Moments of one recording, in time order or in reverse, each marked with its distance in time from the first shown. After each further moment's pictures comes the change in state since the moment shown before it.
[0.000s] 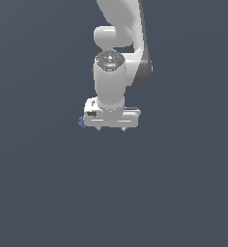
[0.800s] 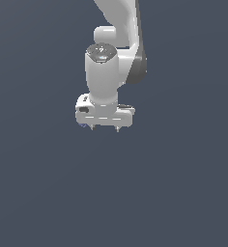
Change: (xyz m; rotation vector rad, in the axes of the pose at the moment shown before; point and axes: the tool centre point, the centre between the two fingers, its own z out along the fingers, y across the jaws) arm 0.007 0.025 -0.017 -0.022 0.033 0.037
